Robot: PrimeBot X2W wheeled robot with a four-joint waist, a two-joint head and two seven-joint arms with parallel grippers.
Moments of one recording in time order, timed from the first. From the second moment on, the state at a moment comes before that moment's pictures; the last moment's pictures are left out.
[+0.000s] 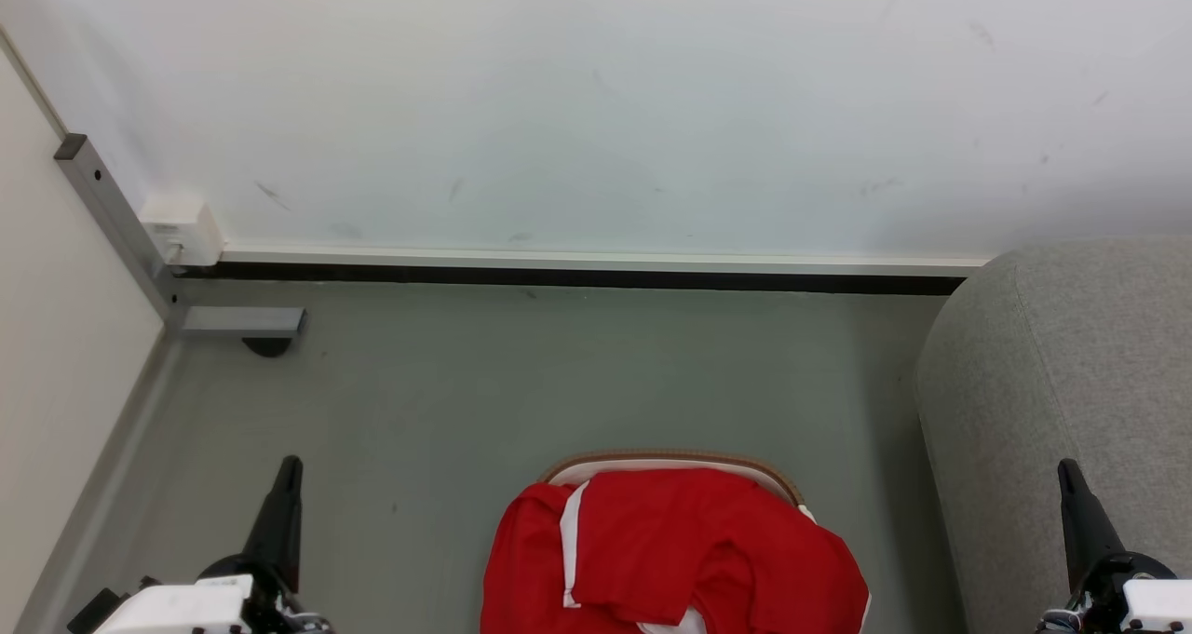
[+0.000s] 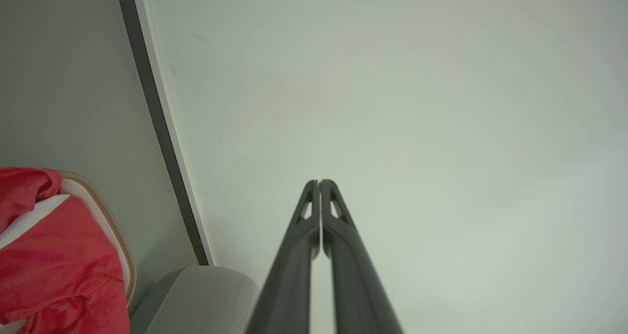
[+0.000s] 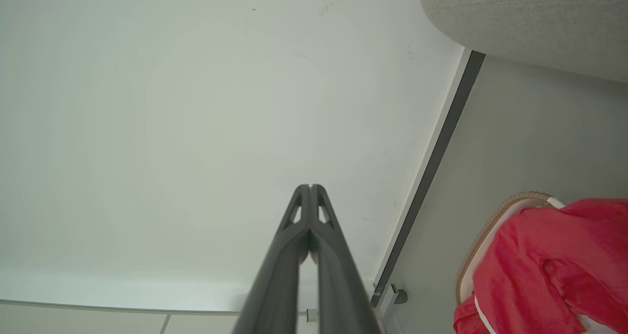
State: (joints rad) left arm -0.11 0.05 0.11 0.25 -1.61 -0.13 0.11; right arm -0.10 -0.05 -0.11 0.25 1.61 0.13 0.11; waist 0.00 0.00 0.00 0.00
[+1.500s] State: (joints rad) left arm -0.09 0.04 0.08 0.20 -1.32 -0.13 -0.01; right arm -0.08 -0.05 -0.01 0.18 1.38 0.13 -0.01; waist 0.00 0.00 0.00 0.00
